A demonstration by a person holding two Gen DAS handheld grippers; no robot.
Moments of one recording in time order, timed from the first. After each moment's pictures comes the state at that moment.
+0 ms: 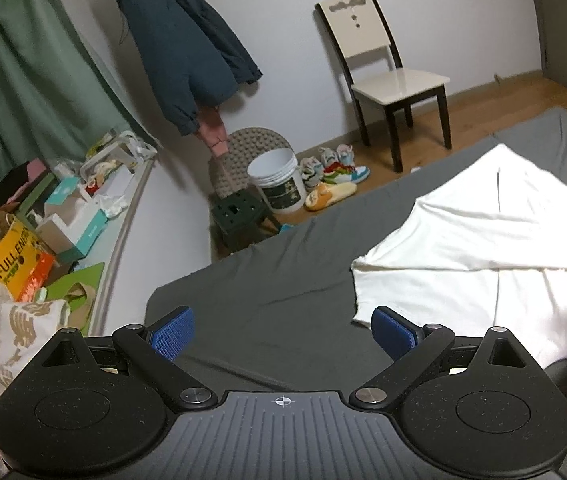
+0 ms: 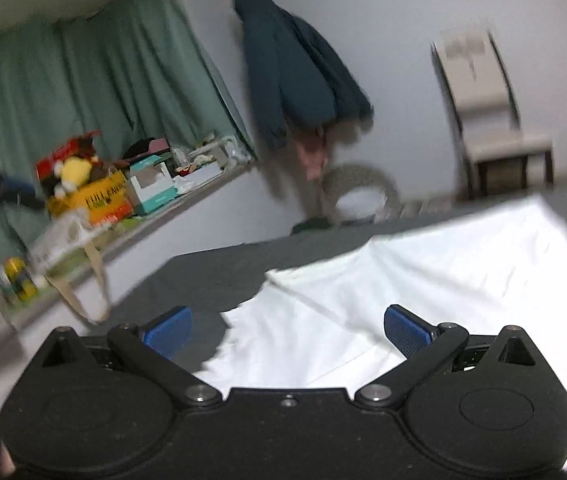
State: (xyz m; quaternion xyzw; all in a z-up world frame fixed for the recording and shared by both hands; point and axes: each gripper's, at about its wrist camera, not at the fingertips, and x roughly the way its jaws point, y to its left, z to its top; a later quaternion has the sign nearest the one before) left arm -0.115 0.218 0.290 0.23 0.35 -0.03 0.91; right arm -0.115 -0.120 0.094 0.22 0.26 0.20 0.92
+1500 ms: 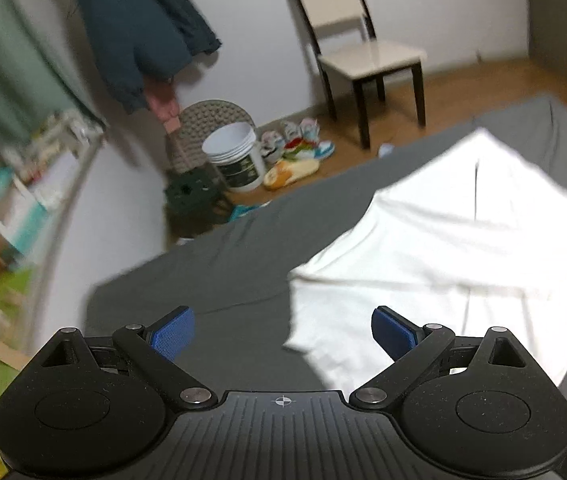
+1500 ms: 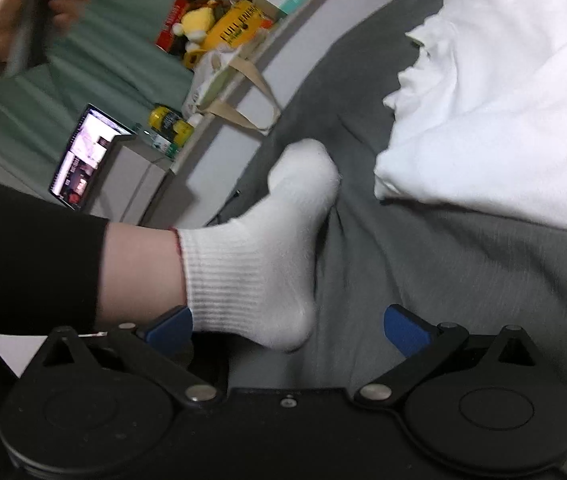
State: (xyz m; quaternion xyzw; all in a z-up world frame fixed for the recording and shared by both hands) left arm -0.026 0.134 0.223 0.16 0.40 -0.06 0.90; right arm -0.138 -0.003 -0.046 0.26 0.44 0.50 0.71
